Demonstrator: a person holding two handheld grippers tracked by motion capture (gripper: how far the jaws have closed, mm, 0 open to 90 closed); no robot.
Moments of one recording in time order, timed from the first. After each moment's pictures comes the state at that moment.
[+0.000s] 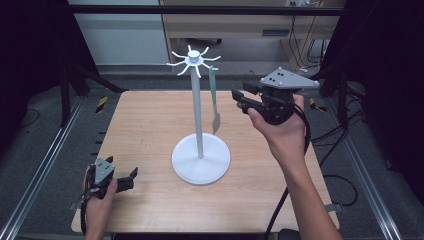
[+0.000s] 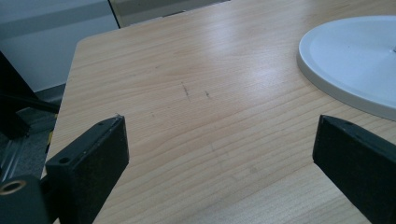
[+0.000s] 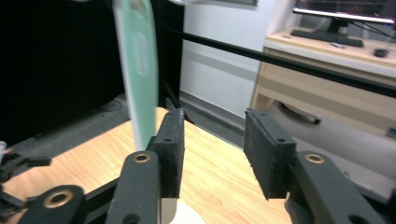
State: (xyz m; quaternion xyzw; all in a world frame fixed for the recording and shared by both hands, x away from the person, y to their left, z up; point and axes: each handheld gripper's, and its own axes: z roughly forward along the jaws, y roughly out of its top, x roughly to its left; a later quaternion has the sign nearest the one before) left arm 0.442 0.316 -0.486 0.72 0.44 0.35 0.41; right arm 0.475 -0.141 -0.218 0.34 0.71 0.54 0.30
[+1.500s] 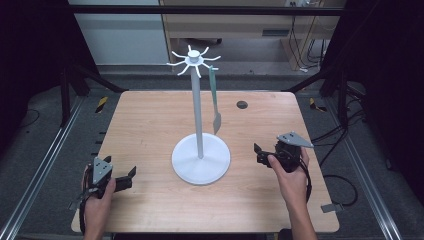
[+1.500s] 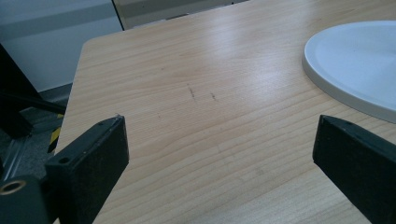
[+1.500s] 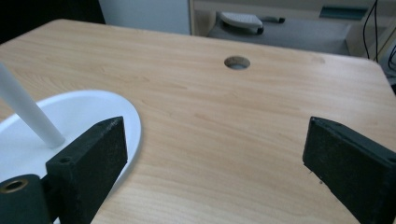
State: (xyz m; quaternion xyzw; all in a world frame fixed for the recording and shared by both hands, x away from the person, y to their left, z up) left arm 0.443 0.320 -0.486 0.71 0.44 0.36 0.42; right arm 0.482 -0.210 -0.418 0.50 0.68 0.44 0.30
